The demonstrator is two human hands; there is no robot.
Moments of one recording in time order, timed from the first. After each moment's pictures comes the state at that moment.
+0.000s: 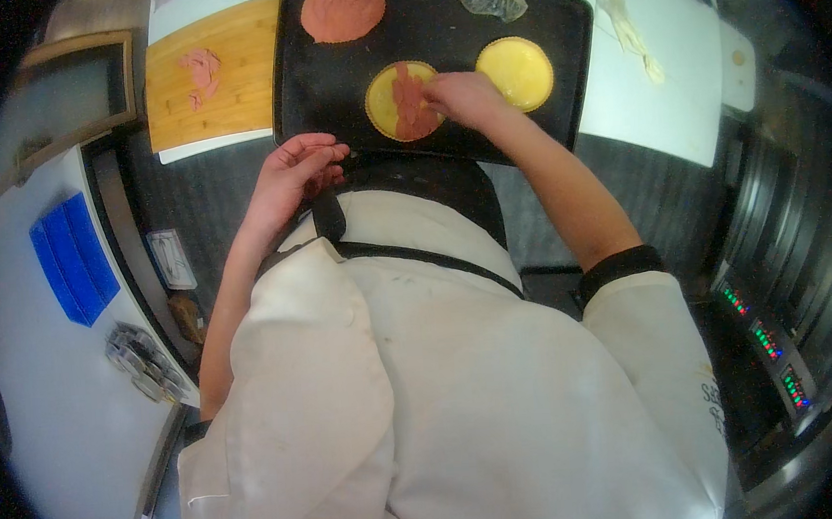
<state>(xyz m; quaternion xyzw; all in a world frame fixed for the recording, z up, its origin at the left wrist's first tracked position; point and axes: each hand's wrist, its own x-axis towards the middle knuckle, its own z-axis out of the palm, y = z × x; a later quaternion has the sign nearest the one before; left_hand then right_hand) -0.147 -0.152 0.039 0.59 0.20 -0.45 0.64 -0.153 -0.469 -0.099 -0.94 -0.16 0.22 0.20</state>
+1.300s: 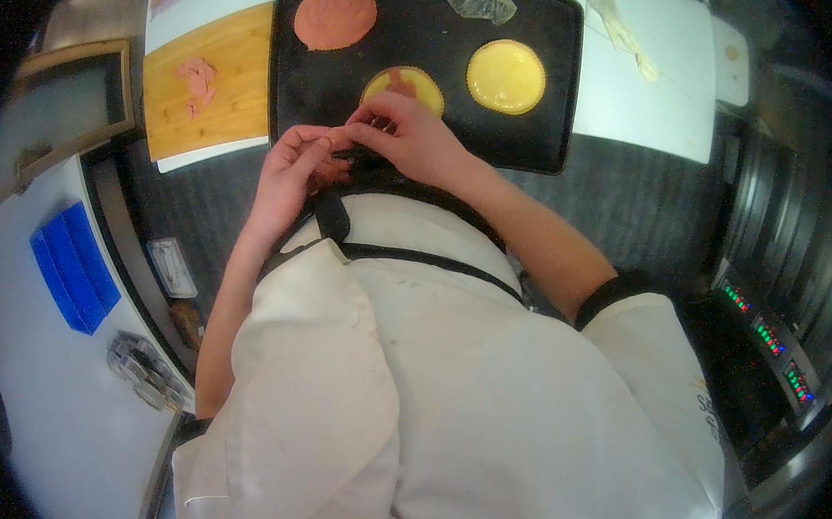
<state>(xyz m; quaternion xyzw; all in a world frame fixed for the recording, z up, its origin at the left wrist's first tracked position) -0.148 -0.170 0.036 0.60 0.12 -0.40 0.68 -0.181 -0.386 0.018 -0.73 0.03 0.15 0.66</state>
